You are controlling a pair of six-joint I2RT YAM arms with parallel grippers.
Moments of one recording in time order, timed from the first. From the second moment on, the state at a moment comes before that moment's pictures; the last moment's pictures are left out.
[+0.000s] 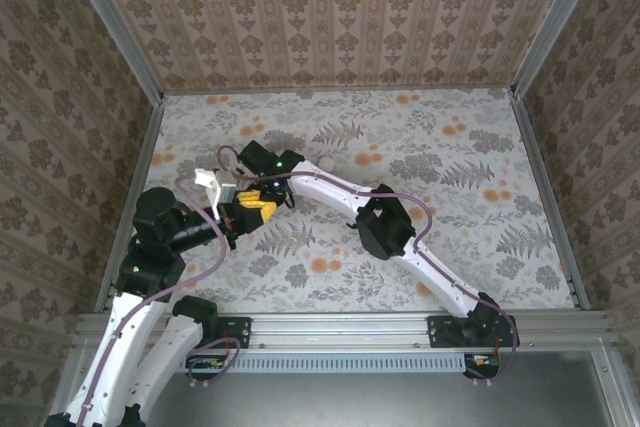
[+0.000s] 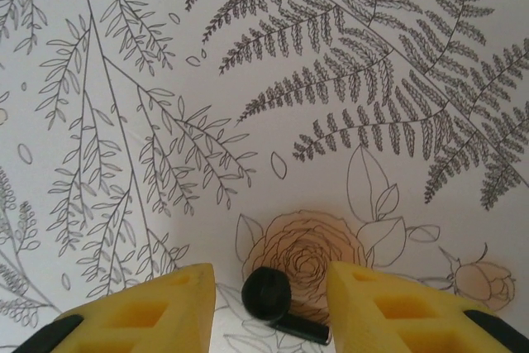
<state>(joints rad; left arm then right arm) -0.34 0.55 0.72 -0.31 0.87 -0.17 0.89 2.66 2.48 -0.87 0.04 0.09</state>
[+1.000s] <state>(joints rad) -0.34 0.55 0.72 -0.31 0.87 -0.20 0.89 2.46 2.12 -0.87 0.12 0.19</state>
